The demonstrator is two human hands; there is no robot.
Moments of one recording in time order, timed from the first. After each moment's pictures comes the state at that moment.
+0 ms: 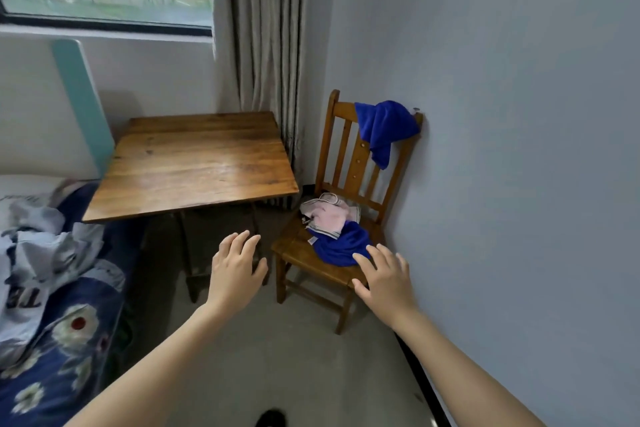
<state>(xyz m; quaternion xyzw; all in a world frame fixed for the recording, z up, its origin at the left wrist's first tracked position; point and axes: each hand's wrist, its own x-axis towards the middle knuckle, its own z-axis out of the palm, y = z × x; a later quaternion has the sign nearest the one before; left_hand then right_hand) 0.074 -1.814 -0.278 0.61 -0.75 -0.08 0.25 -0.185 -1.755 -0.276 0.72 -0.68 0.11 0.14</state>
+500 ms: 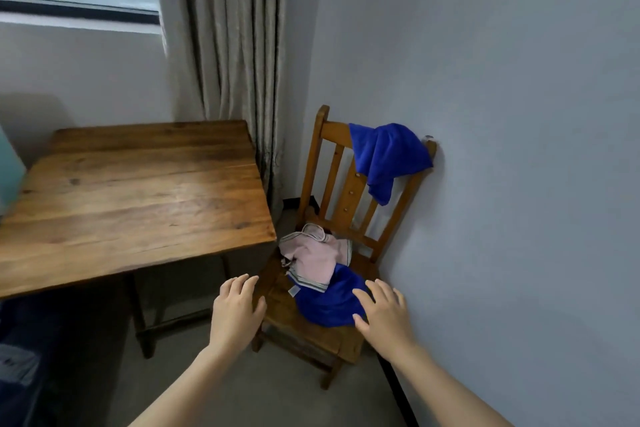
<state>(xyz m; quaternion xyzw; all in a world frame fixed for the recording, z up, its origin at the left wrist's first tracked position) -0.006 -2.029 -0.344 0.62 -0.73 -0.19 0.20 -0.255 -1.961 -0.317 0.70 -0.71 -0.02 0.04</state>
